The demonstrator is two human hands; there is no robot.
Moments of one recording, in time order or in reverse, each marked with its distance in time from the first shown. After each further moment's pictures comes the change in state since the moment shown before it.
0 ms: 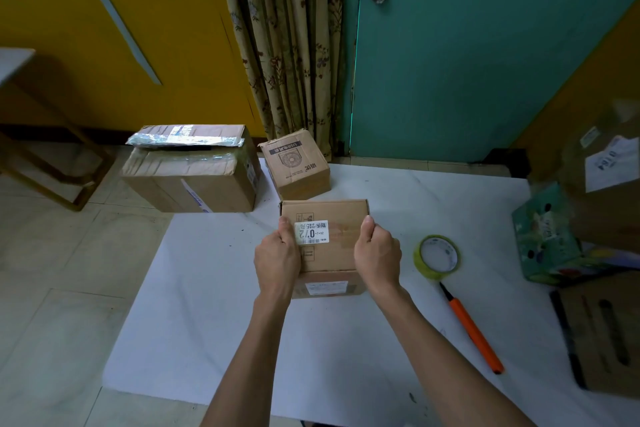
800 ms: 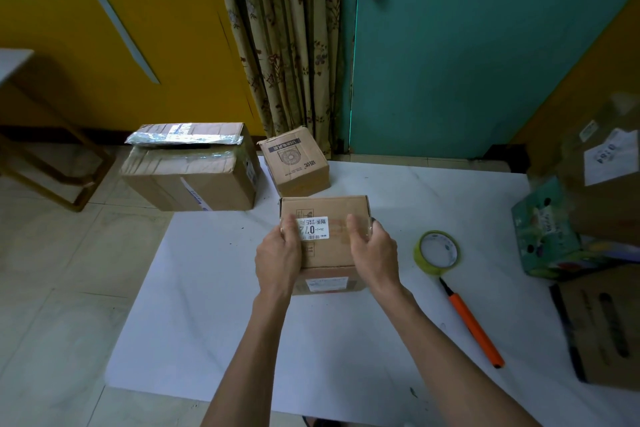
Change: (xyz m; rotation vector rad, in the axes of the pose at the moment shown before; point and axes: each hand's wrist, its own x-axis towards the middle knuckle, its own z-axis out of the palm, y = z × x) left_hand -0.004 -0.006 0.000 -0.041 -0.050 0.024; right_hand -0.007 0.004 -0.005 0.191 -0.194 0.033
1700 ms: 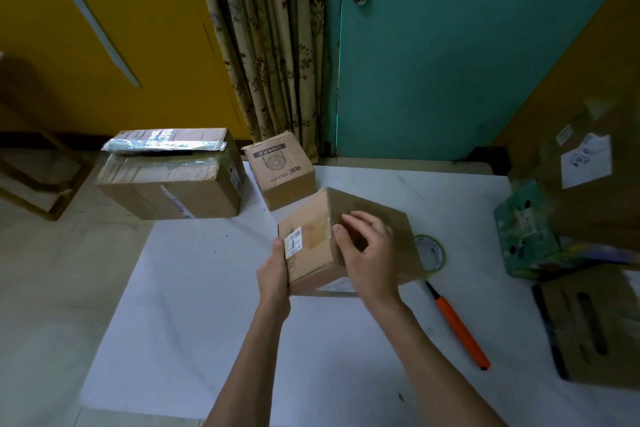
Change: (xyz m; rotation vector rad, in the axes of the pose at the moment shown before) left_hand -0.008 -0.014 0.029 -0.672 -0.187 -0.476; right_hand -0.016 -0.012 -0.018 0.024 0.128 -0.249
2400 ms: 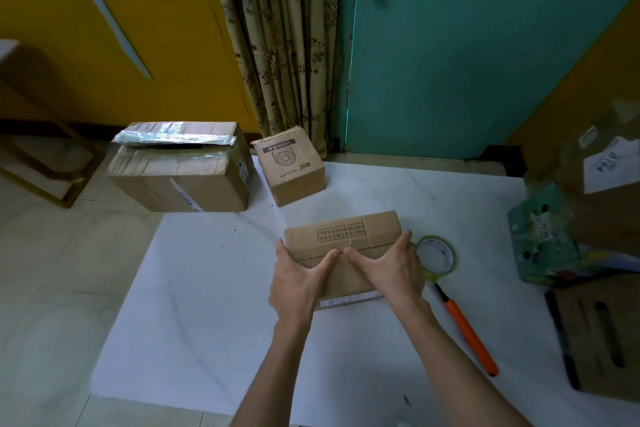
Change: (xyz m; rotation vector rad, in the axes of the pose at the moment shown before) left_hand -0.018 -0.012 0.011 0.719 0.213 0.278; right_hand 0.024 0.058 0.001 -0.550 -0.115 0.432
